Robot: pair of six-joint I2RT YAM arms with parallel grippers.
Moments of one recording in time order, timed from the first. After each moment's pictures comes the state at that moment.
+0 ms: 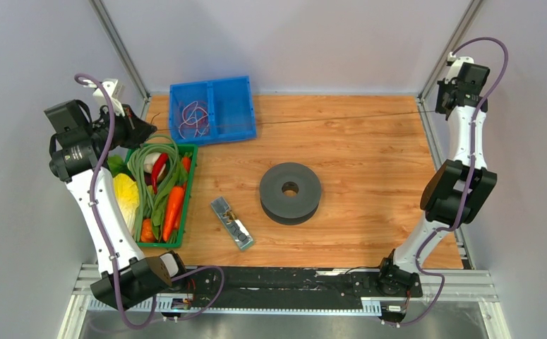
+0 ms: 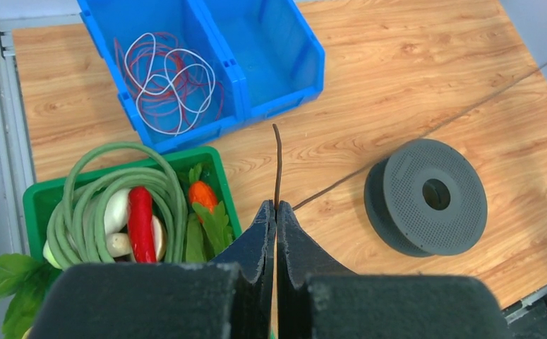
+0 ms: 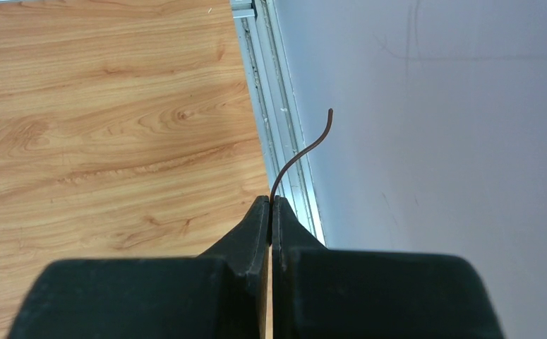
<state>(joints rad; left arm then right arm) 0.51 1.17 1.51 -0.90 0.87 0.22 -0.38 1.87 1.82 -0.53 0.01 -0.24</state>
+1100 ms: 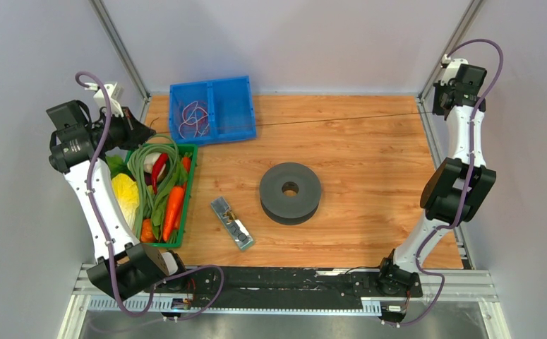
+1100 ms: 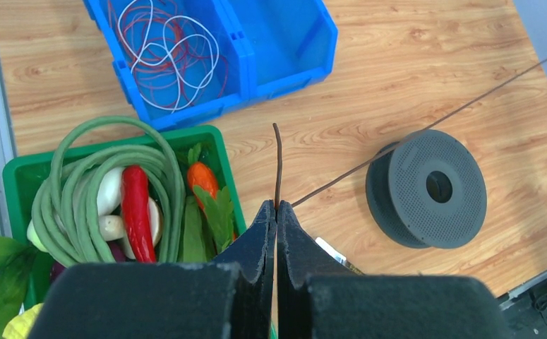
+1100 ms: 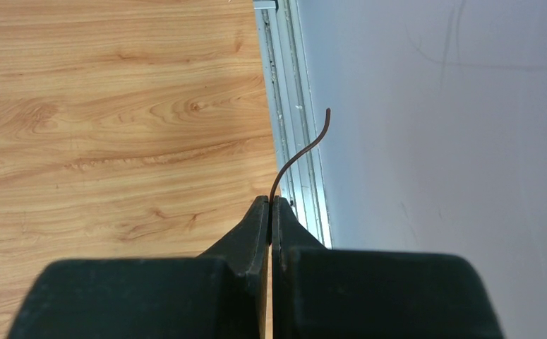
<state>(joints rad) 0.54 1.23 1.49 -0.93 0.87 0.24 -0.38 1.89 1.82 -0.54 -0.04 -0.28</state>
